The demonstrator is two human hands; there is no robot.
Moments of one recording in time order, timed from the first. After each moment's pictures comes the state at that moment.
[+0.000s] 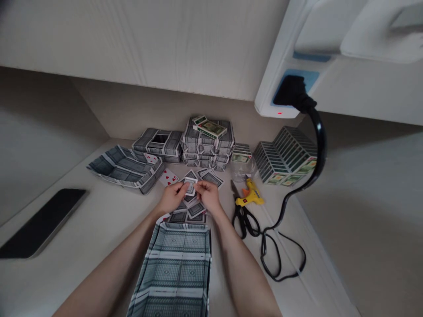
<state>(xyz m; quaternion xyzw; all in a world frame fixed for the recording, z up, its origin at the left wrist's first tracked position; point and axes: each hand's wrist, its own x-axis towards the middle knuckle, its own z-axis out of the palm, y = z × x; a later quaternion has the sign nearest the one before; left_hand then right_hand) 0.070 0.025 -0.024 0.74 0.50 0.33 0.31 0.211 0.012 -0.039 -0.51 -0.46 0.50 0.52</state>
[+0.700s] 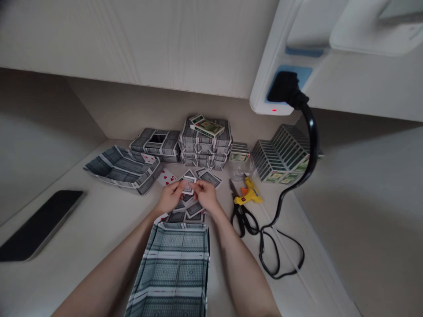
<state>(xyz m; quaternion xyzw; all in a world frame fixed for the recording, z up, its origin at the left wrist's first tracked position) 0.070 0.025 -0.029 0.71 0.49 0.37 0.34 0.209 0.011 -0.033 -0.52 -0.50 0.47 0.50</state>
